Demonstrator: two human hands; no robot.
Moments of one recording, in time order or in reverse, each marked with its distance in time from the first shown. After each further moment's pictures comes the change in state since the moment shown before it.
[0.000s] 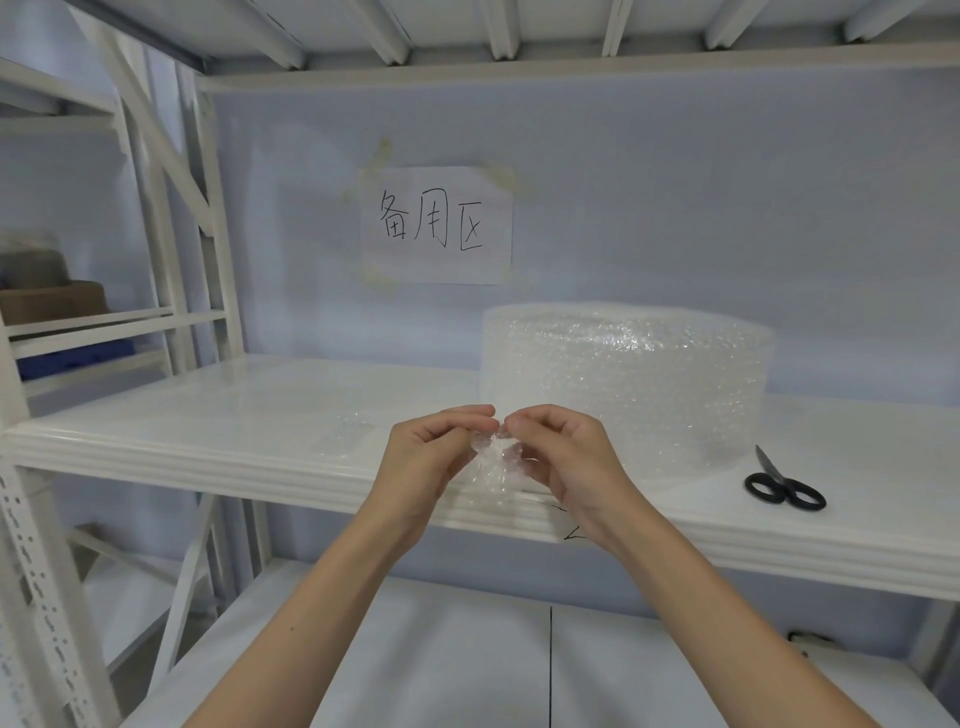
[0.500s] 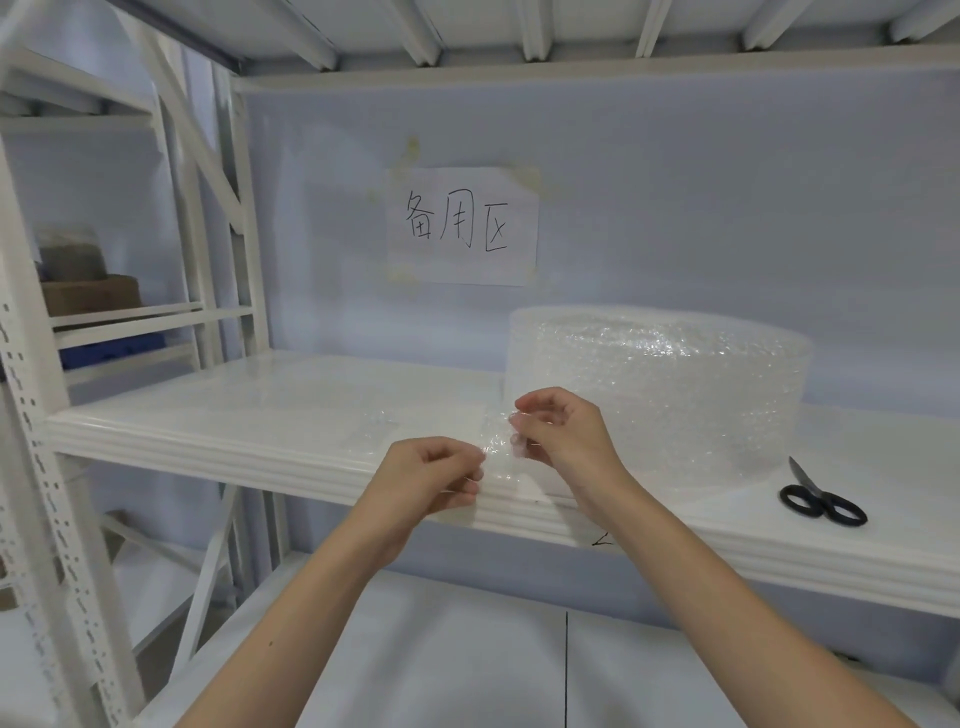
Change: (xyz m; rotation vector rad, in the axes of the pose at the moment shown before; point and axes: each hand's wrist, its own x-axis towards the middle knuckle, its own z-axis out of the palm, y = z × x) left_hand -0.008 0.000 -0.038 0.223 0.048 -0.246; right_hand 0.035 0.014 0.012 -0.226 0.080 -0.060
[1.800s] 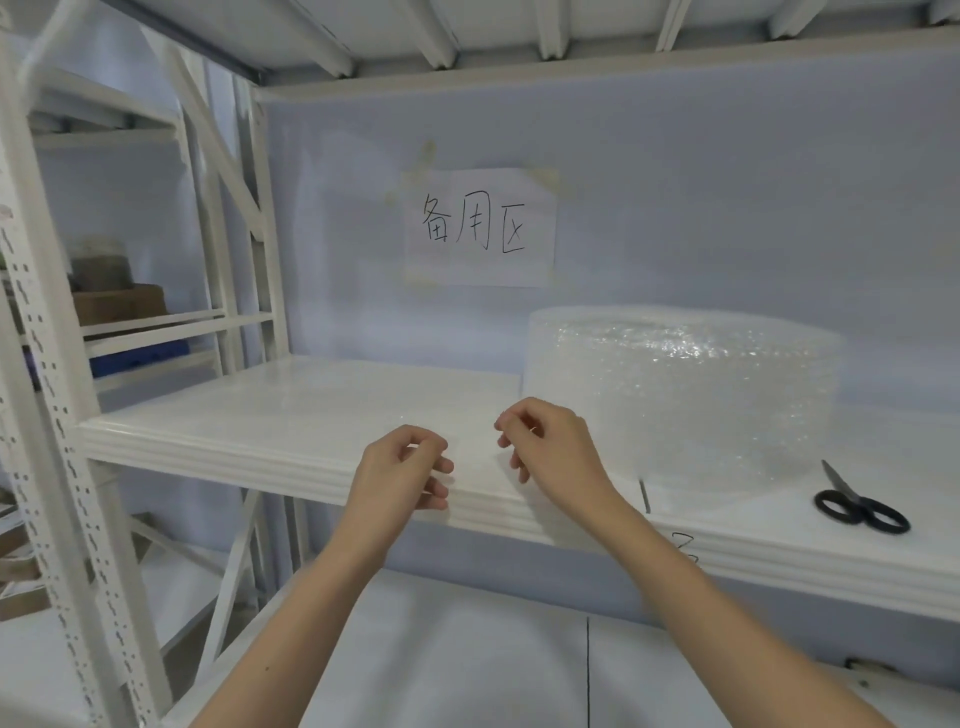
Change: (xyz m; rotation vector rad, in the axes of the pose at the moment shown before) left_hand 0.001 -0.001 -0.027 0.089 0.262 0.105; right_hand -0.001 0.003 0.036 -0.381 -0.010 -0.143
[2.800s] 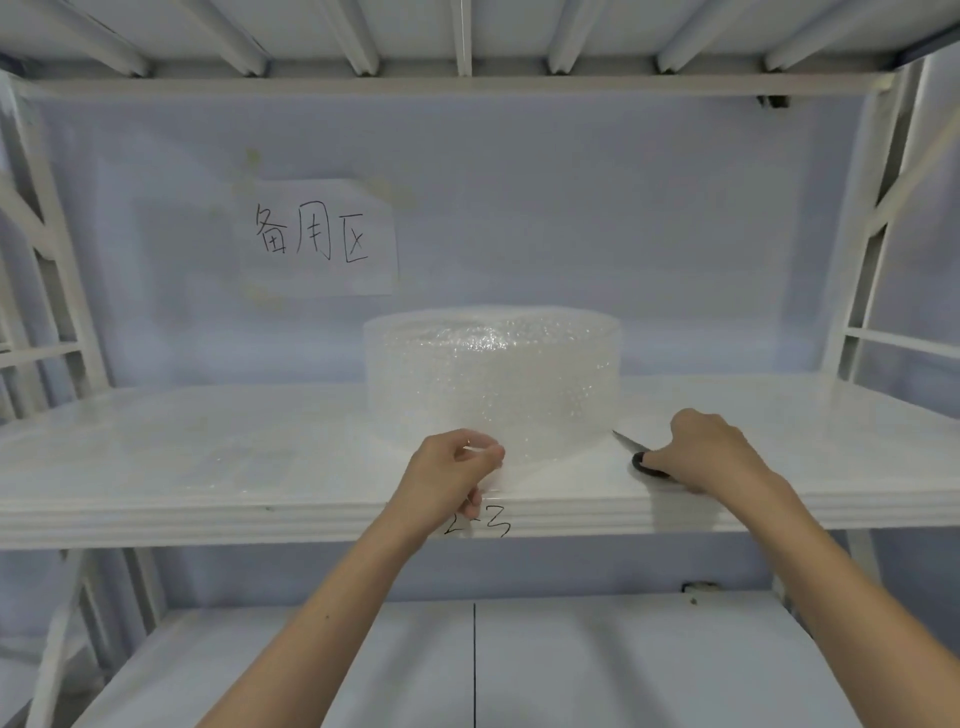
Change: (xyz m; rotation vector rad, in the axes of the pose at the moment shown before) left_hand -0.040 0.023 0.172 0.139 -0.505 0.077; right_hand -0.075 0.041 -0.268 -0.997 0.185 0.642
